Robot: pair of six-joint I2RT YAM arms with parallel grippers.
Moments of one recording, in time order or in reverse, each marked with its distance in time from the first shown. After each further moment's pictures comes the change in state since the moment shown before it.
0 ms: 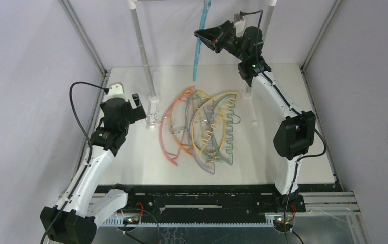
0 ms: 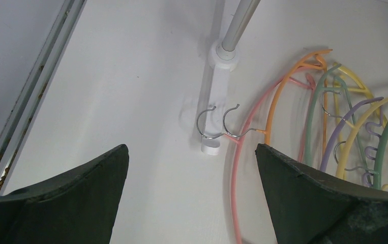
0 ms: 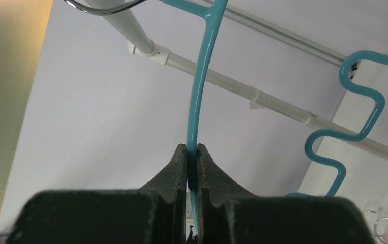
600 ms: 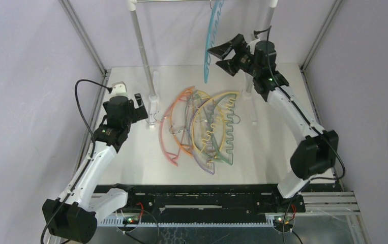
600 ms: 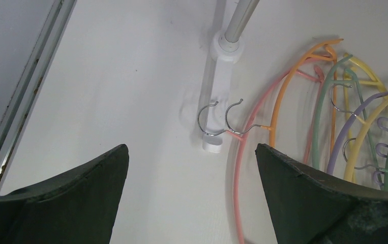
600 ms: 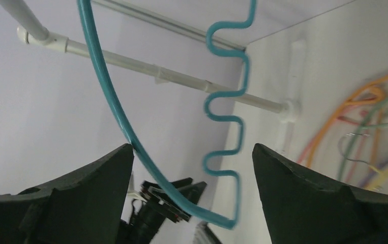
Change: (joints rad) left arm 0.000 0.055 0.000 0.009 0.001 0.000; right arm -0.040 -0.258 -0.315 -0.272 0.096 -0.241
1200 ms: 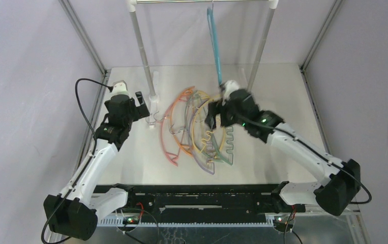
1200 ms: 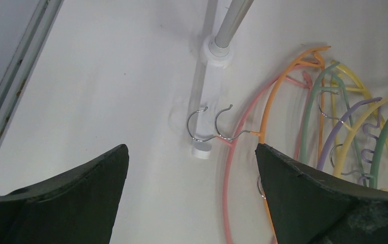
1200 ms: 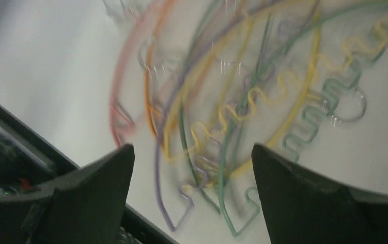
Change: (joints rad) left arm 0.000 0.029 0.000 0.041 0.018 -0.028; right arm 0.334 -0.422 -0.401 -0.437 0.394 -0.778
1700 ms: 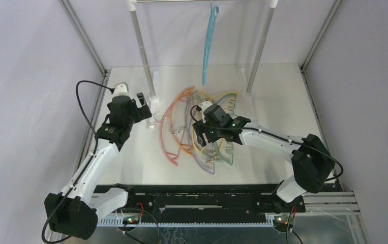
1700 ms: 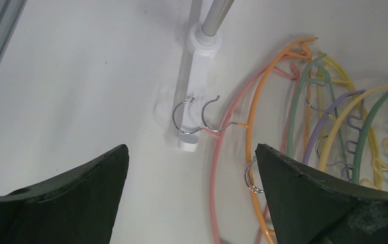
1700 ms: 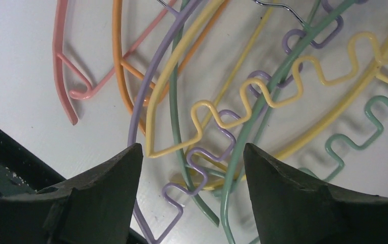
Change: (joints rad) left arm 0.000 0.016 -0.016 0.010 0.053 -0.062; right arm 0.177 0.268 -0.126 0.032 0.048 -0.111
